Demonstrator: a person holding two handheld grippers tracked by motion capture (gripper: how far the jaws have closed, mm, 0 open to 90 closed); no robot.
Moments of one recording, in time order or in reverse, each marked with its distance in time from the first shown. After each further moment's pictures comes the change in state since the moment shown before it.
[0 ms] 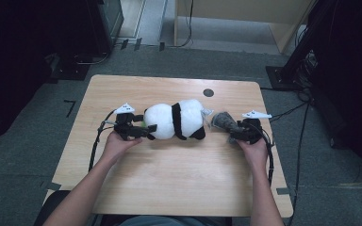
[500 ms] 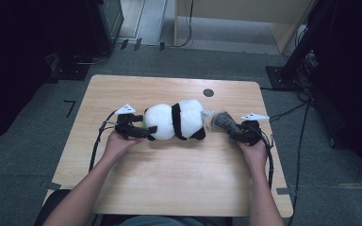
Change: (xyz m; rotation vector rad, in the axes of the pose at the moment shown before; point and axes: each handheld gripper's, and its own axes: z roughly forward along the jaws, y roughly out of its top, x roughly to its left) left arm 0.008 -0.006 0.006 -0.001 -0.046 0.006; right arm -0.004 -0.009 0.009 0.039 -0.011 -0.005
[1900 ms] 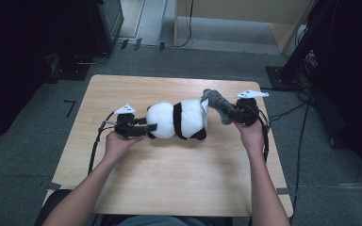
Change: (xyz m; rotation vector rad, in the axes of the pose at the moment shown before) left arm -0.007 0.003 -0.003 0.020 0.020 -0.025; right arm 0.041 0.095 -0.039 -0.101 0.051 -0.087
